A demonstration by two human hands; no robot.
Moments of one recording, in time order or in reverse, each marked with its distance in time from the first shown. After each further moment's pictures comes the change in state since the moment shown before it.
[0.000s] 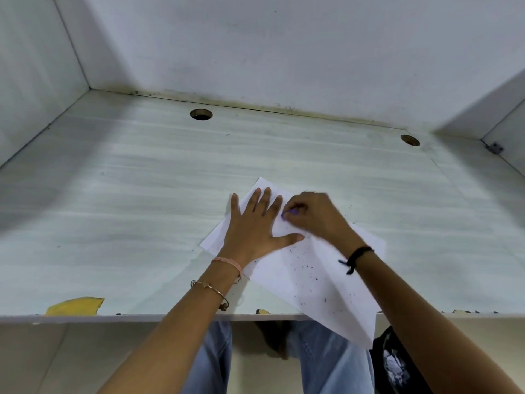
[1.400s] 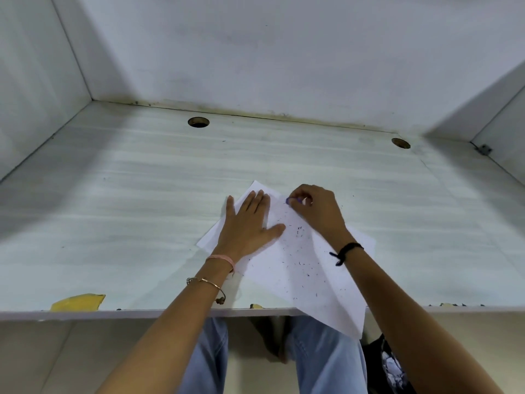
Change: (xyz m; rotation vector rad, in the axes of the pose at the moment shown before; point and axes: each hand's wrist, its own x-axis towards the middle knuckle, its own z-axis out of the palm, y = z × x) left_hand -0.001 0.000 -0.013 -0.117 -0.032 -0.023; right_hand 0.003 0.016 0.000 0.156 0.248 0.100
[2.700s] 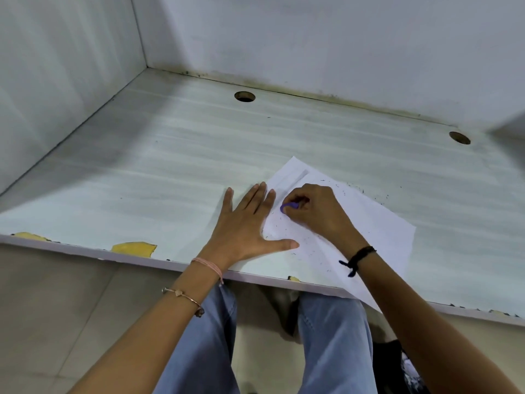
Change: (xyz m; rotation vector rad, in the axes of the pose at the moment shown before) left_hand -0.091 -0.044 -0.014 0.066 -0.021 -0.076; right_hand -0.044 -0.074 0.038 -0.010 -0.293 -0.118
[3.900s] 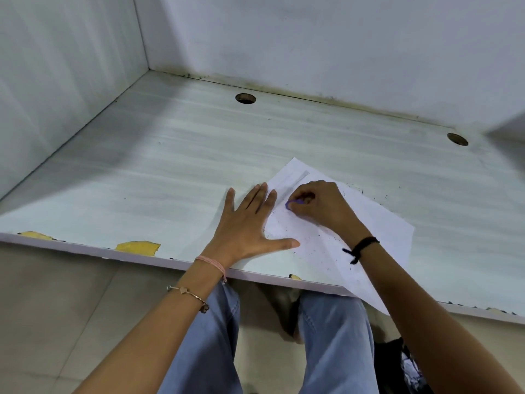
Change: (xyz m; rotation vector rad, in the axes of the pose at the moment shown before) left_hand 0.001 0.001 -0.001 0.004 -0.014 0.003; right_hand 0.009 0.007 -0.009 -0.022 -0.017 0.022
